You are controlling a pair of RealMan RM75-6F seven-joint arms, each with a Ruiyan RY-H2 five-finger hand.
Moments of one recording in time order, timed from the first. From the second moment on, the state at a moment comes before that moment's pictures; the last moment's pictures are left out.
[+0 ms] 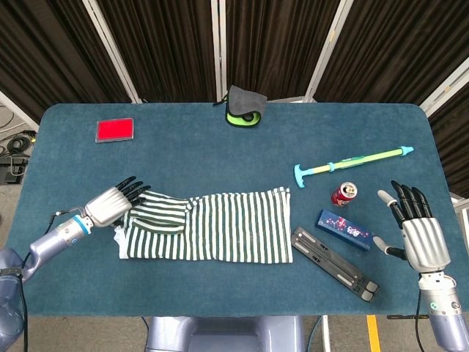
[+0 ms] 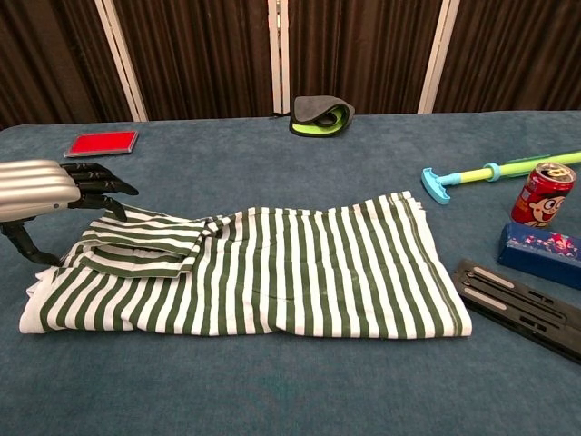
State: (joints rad) left arm -0.66 -1.78 0.29 -0.14 1.88 1.24 -0.61; right arm 0.20 -1.20 0.11 -1.48 -1.57 1.51 0.07
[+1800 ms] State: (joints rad) left arm -0.67 -1.83 0.30 -0.14 1.85 1.24 -0.60; right arm 0.20 -1.20 0.11 -1.49 -1.58 1.53 0.06
